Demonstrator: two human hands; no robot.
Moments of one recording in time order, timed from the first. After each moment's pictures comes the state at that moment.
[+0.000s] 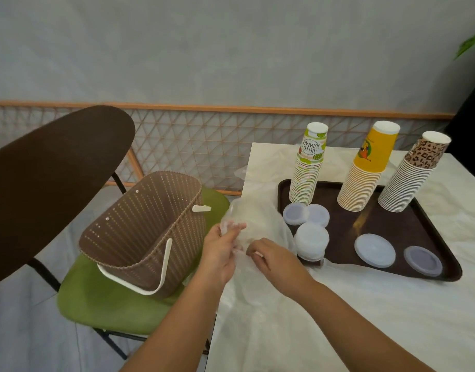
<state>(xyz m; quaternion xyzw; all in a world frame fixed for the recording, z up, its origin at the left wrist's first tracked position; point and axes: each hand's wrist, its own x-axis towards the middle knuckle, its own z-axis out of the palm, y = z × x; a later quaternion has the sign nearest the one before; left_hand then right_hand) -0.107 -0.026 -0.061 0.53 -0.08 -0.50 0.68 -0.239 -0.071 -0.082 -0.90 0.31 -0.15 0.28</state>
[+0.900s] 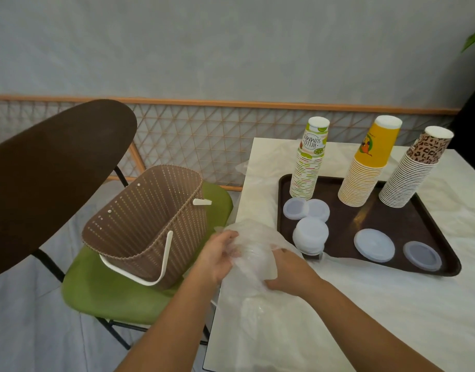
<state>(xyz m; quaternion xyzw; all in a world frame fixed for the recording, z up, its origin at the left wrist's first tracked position) -0.094 -0.021 -0.085 0.52 0.01 -0.58 0.63 -0.257 -0.073 -0.098 -0.87 0.40 0.02 0.29</state>
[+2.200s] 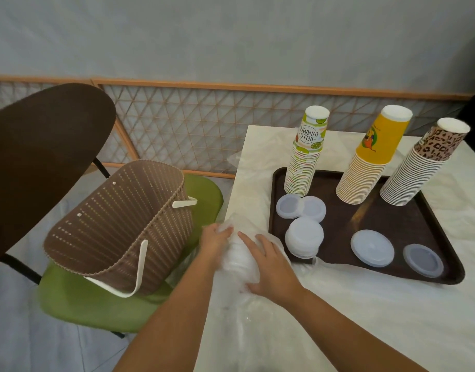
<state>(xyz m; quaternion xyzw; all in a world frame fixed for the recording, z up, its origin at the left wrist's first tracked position) -0.093 -0.078 -0.117 0.75 -0.13 -0.42 0.49 -0.248 -0.091 -0.134 -0.91 0.34 -0.04 0.24</state>
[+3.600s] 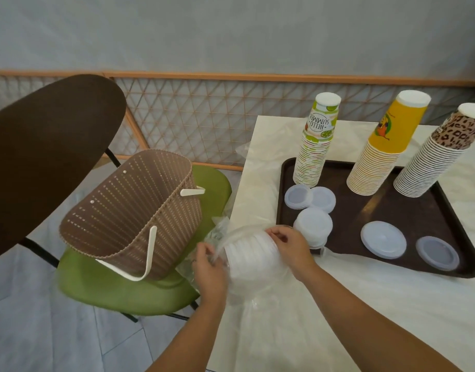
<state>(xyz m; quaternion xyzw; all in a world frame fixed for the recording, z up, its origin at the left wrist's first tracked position) -0.132 -0.003 -0.140 0.78 -0.12 -0.21 0.58 -0.249 -0.121 -0.146 -0.65 0.47 -0.24 0.54</state>
